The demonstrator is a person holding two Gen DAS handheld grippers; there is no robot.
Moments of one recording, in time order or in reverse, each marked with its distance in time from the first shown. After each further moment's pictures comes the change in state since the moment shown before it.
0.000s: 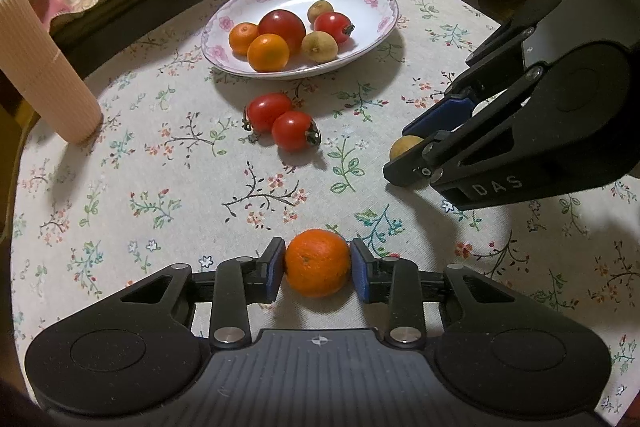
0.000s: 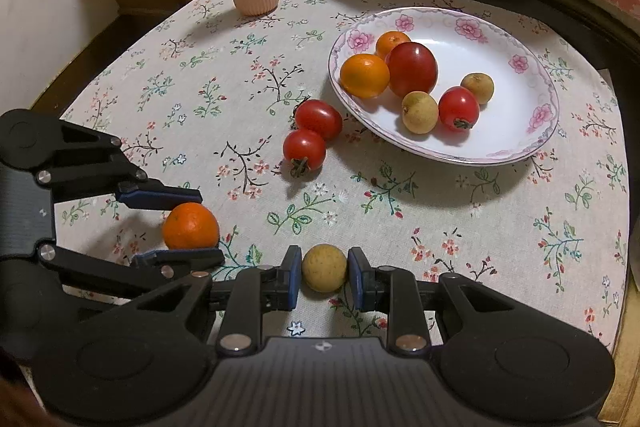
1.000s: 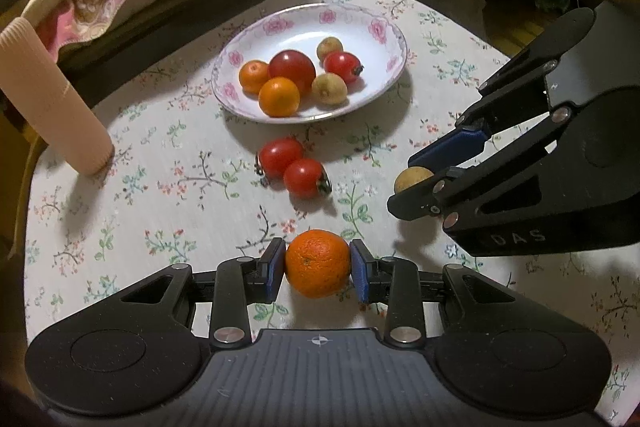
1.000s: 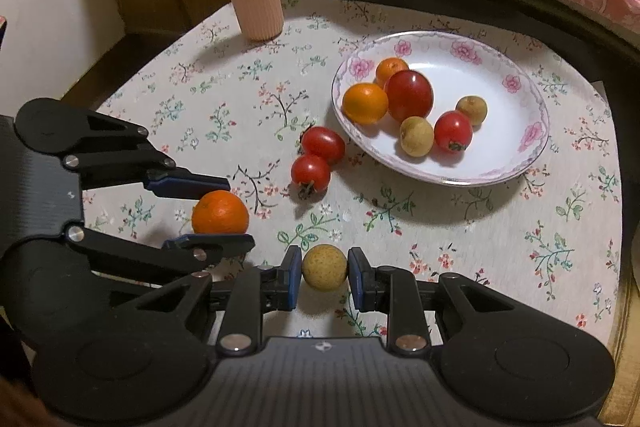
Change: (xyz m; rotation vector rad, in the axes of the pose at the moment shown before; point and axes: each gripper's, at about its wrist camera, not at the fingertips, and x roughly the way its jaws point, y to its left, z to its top) left arm -0.008 0.003 0.017 0.003 -0.055 0.022; right arm -0.020 -0.001 0.004 0.016 -0.057 0.020
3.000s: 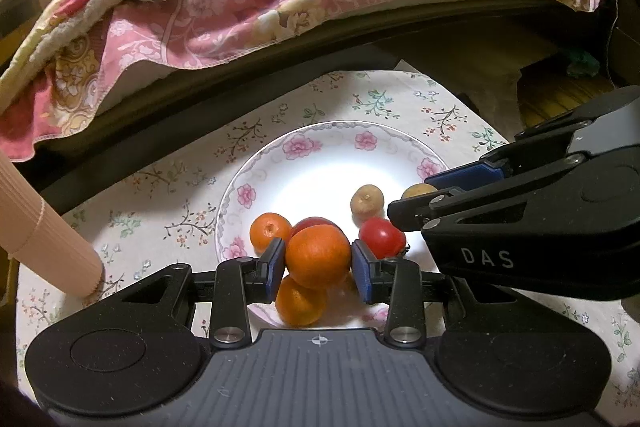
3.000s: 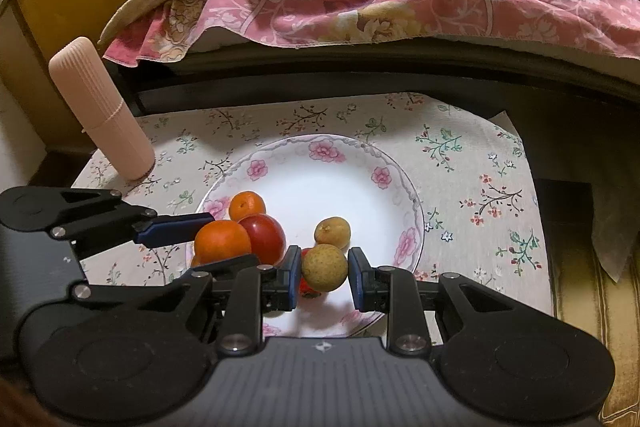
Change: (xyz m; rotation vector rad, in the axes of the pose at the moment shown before) left arm 0.045 0.018 0.108 -0.086 -0.118 0.031; right arm 0.004 -0.090 0.066 0.269 -0.157 -0.144
